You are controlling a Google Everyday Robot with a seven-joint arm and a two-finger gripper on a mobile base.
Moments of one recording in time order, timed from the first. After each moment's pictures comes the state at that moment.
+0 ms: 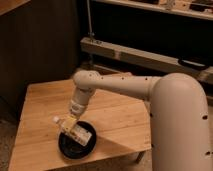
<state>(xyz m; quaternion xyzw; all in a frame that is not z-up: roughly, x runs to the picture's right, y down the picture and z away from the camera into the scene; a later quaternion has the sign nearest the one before) -0.174 0.173 0.725 -0.54 -0.09 0.22 0.80</state>
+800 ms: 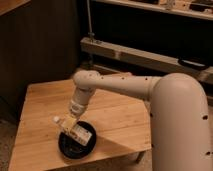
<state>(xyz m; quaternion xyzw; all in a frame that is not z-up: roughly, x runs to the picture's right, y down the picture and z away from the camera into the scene) -0.174 0.172 0.725 -0.54 -0.09 0.22 0.80</state>
